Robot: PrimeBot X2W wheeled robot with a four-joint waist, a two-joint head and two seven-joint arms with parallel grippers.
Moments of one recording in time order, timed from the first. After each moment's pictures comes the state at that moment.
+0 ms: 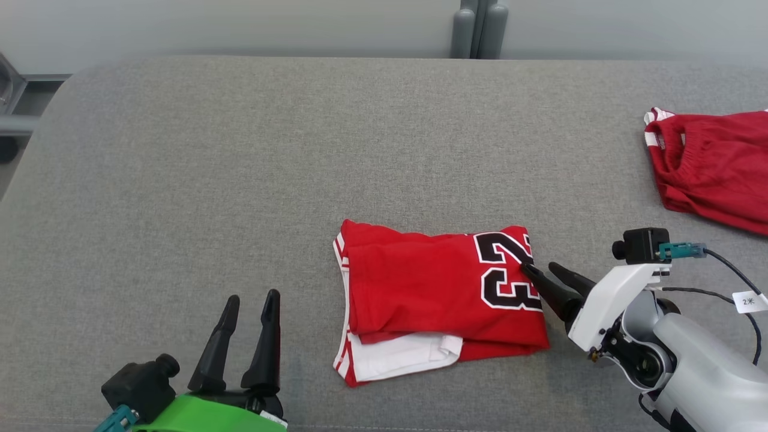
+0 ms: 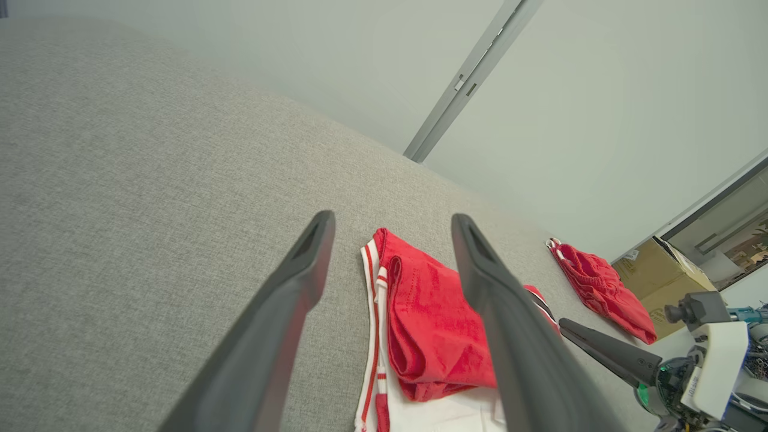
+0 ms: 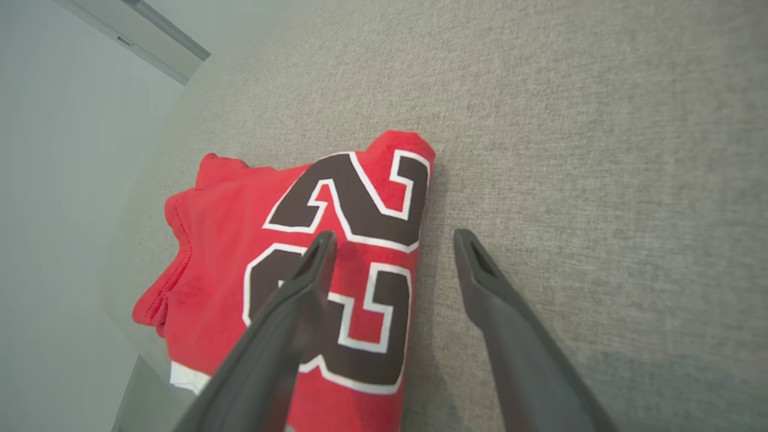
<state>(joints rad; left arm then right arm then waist) 0.15 0.08 -0.29 -0.18 -0.70 0.05 -0.17 -0.37 -0.40 0.76 0.50 1.10 0.12 0.04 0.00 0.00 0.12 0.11</state>
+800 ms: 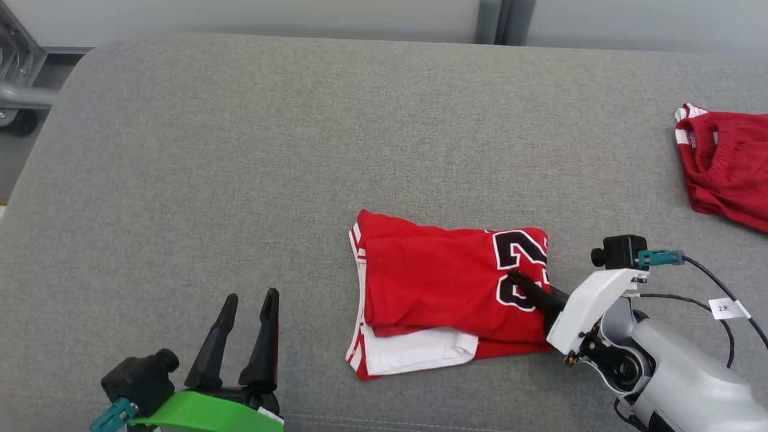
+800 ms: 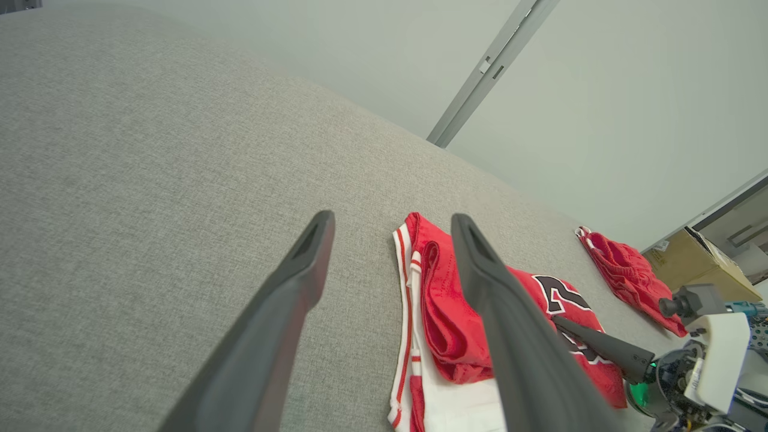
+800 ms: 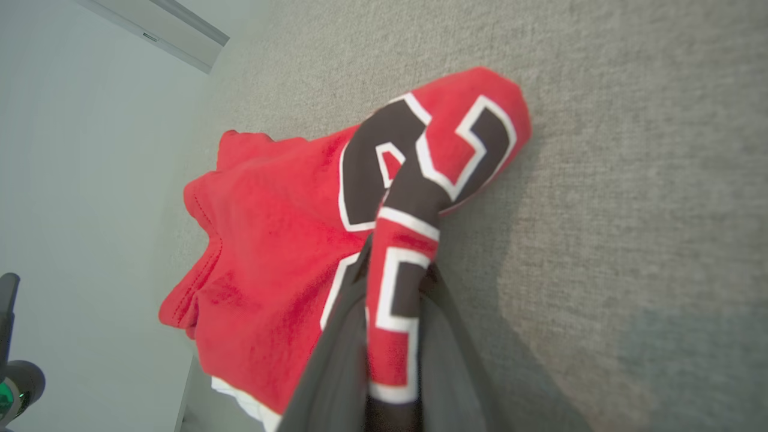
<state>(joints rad) 0.14 0.09 -0.30 -0.17 -0.68 0.05 -0.13 -0.36 -0.34 0.79 0.51 1.21 0.12 0.03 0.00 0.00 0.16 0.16</state>
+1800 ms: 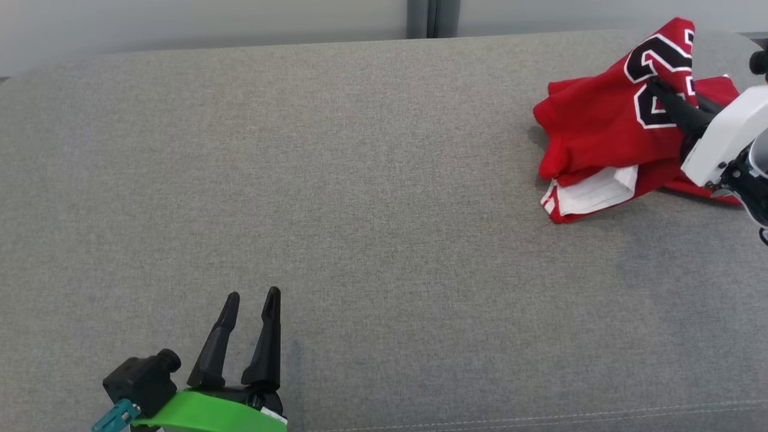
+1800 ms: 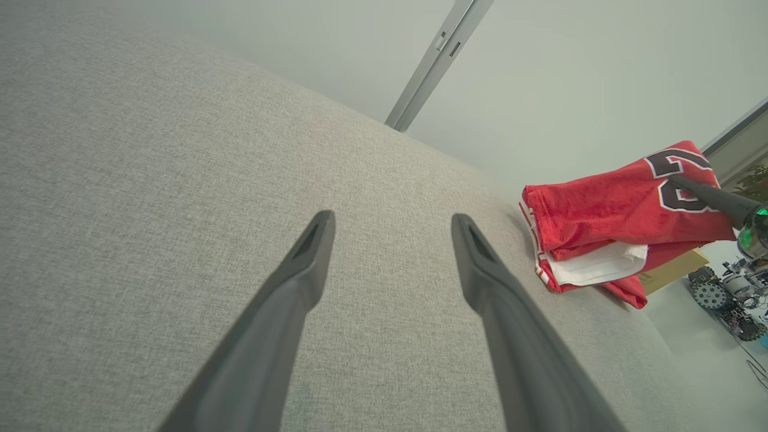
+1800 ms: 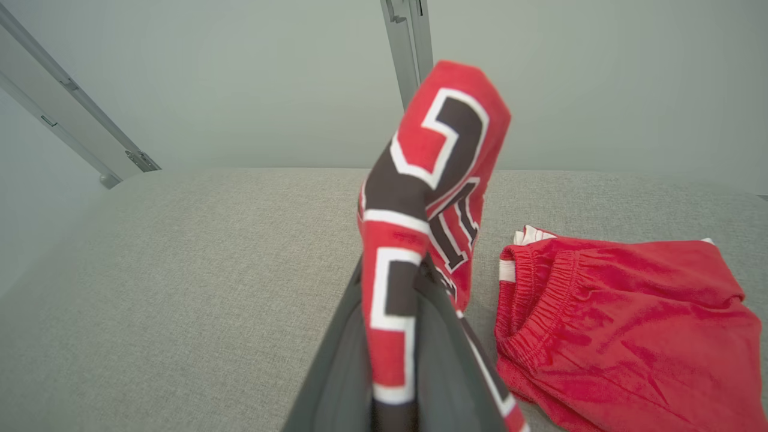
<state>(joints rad) 0.14 0.08 -0.30 -0.18 -0.68 0.06 -0.15 -0.75 -0.65 0.75 0.49 1.06 0.12 0.09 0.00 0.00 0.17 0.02</state>
